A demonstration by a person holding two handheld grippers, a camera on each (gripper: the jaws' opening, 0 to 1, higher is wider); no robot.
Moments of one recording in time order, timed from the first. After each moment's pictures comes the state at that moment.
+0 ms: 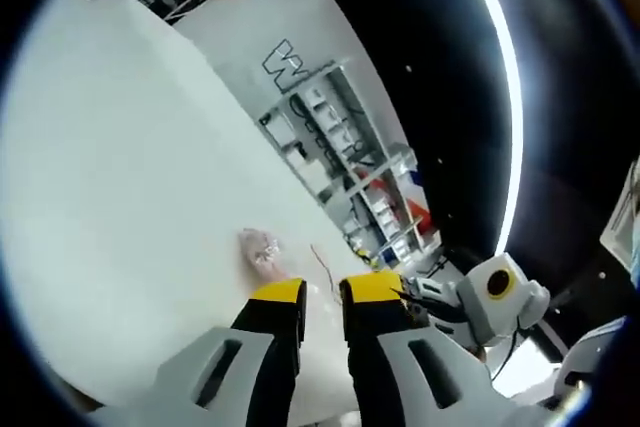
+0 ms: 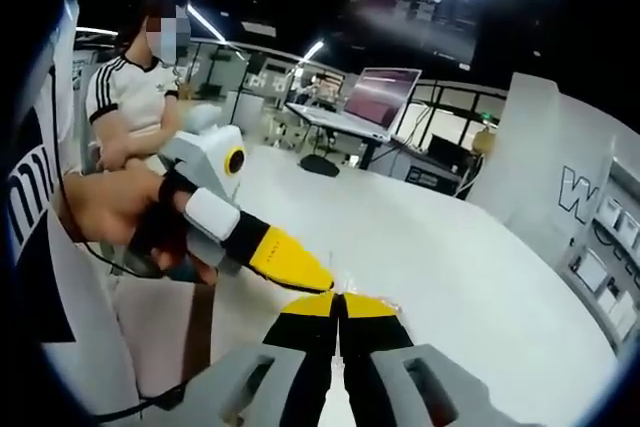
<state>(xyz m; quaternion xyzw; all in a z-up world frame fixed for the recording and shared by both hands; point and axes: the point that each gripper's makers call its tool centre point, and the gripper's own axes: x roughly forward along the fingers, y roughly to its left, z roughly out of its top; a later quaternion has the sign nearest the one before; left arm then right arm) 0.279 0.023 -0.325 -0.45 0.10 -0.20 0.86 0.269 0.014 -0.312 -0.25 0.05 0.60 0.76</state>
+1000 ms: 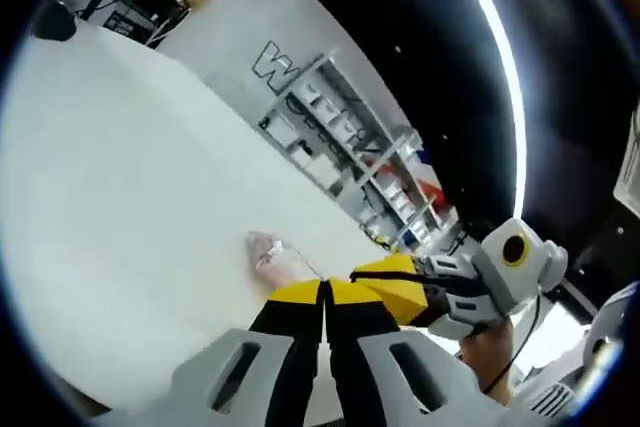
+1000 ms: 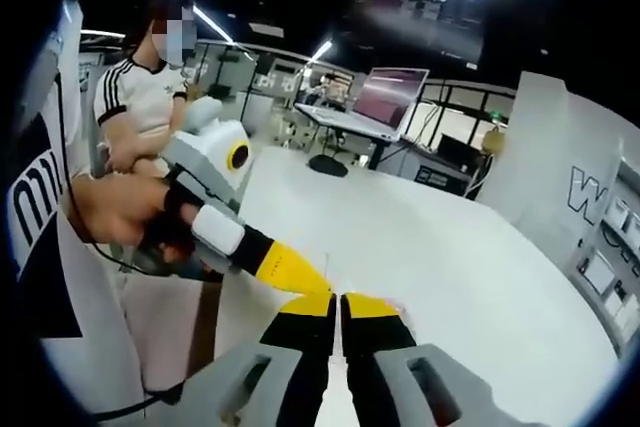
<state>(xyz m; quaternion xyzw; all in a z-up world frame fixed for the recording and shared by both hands) 0.277 0.022 -0.329 -0.37 0.11 -0.19 0.90 0.267 0.012 -0.312 -0.26 0.06 0.62 0.74</state>
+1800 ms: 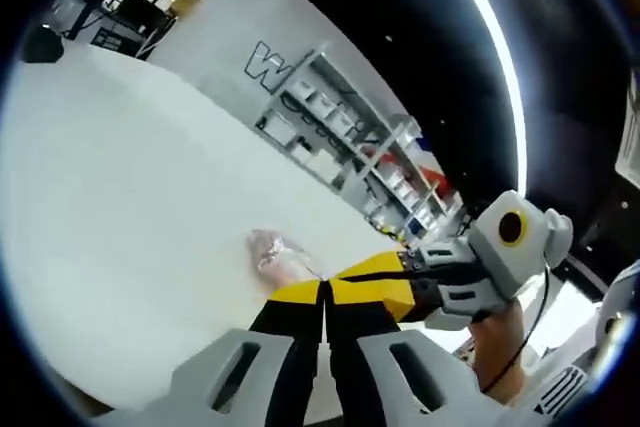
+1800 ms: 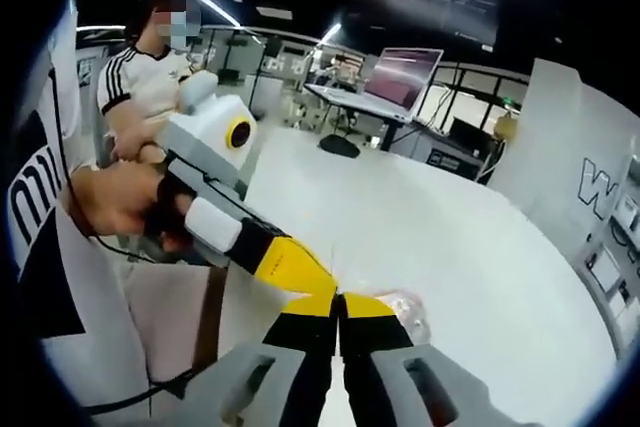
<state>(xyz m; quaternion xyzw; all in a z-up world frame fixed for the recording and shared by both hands) 0.275 0.018 -0.333 -0.33 0.11 -0.19 0.92 0.263 0.018 -0.327 -0.28 0.09 0.63 0.72</state>
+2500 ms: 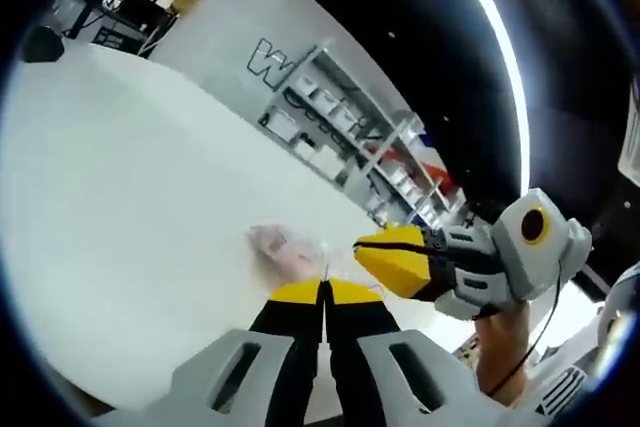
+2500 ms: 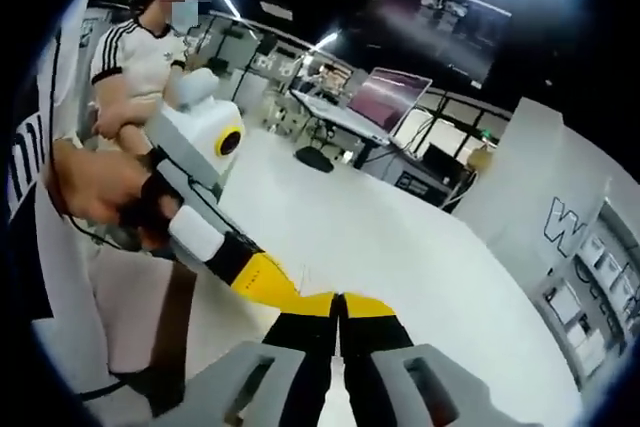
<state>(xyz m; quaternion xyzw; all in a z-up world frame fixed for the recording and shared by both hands) 0.276 0.019 -0.336 -0.33 0.12 -0.19 0.92 0.279 0.017 -0.298 -0.32 -0.01 0.57 0.76</state>
